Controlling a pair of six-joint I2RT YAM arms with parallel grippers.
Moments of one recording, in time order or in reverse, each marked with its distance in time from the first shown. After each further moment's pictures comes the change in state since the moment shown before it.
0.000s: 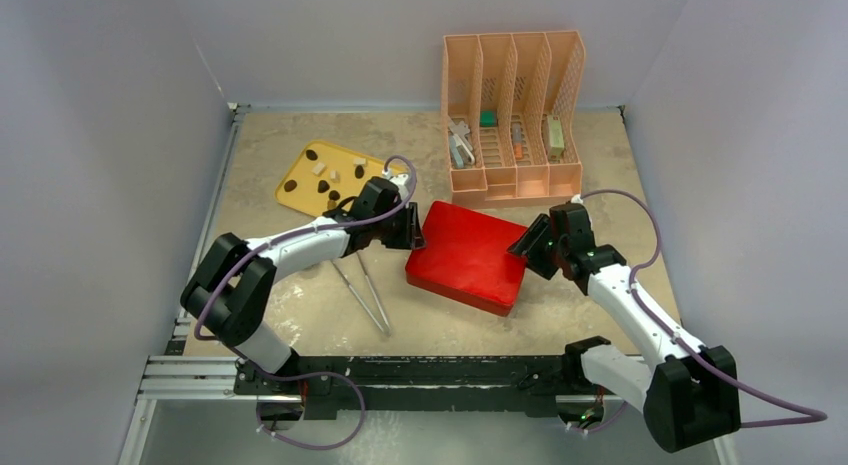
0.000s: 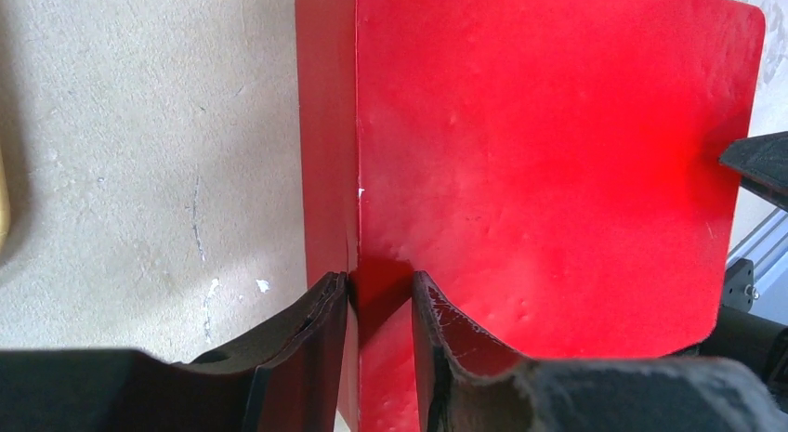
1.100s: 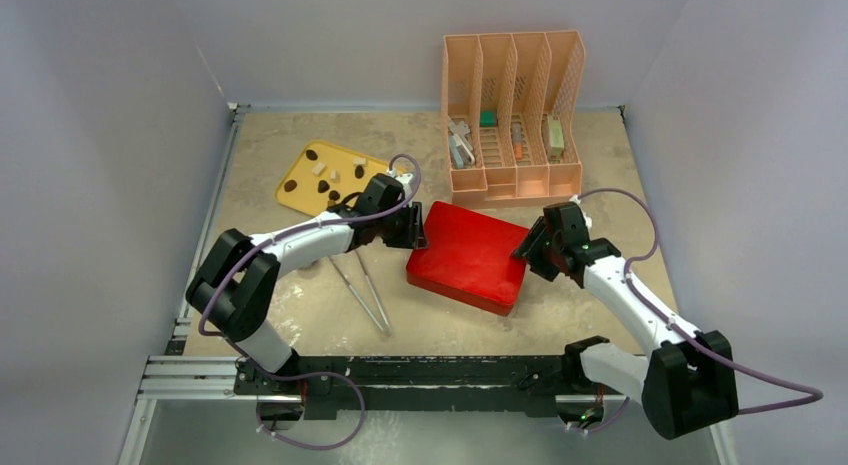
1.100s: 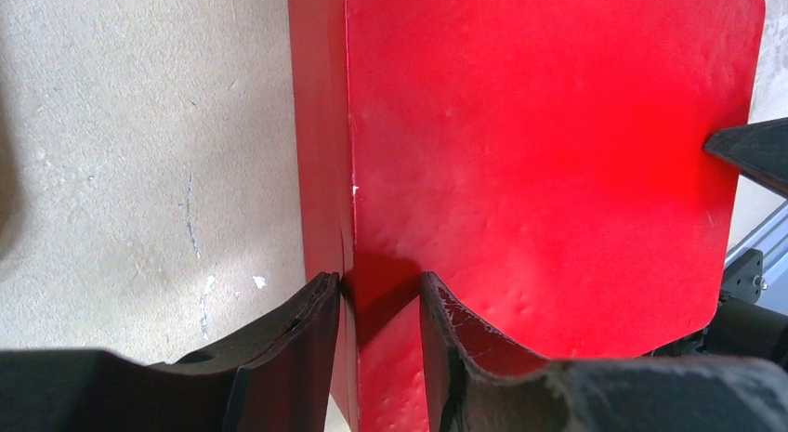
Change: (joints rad) left arm -0.007 0.032 0.053 -0.065 0.004 0.021; right arm 0.006 0.055 0.002 -0.020 0.071 -0.016
